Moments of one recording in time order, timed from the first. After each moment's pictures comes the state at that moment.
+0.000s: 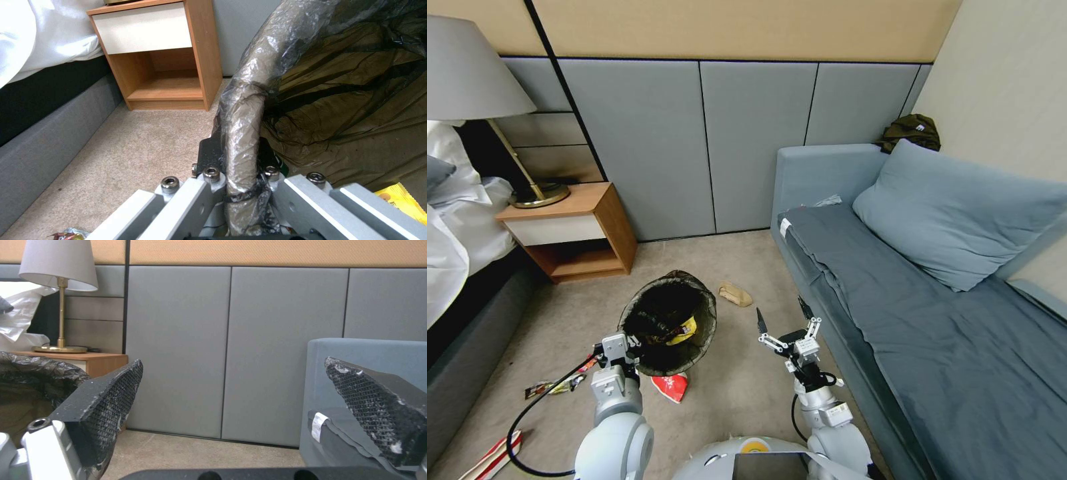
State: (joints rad) left arm 1.74 -1.52 -0.58 -2.37 -0.05 0.37 -0.42; right arm -1.68 1.48 0.25 2.14 -0.14 0.42 -0.04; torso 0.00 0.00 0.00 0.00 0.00
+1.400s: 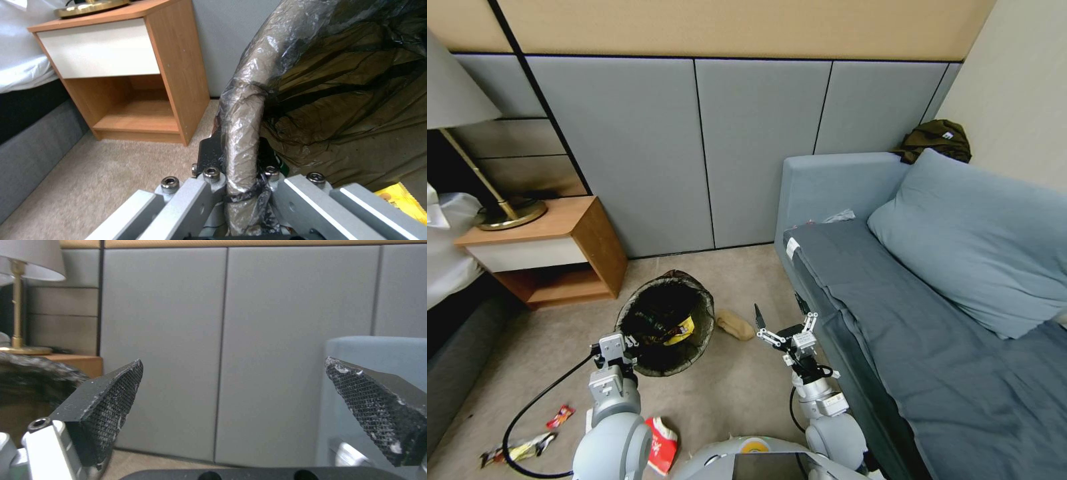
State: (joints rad) left arm 1.74 -1.52 -0.58 -2.37 -0.05 0.38 -0.42; right arm -1.63 1.47 0.23 2.12 -0.13 0.43 -0.06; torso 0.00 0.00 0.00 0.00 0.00
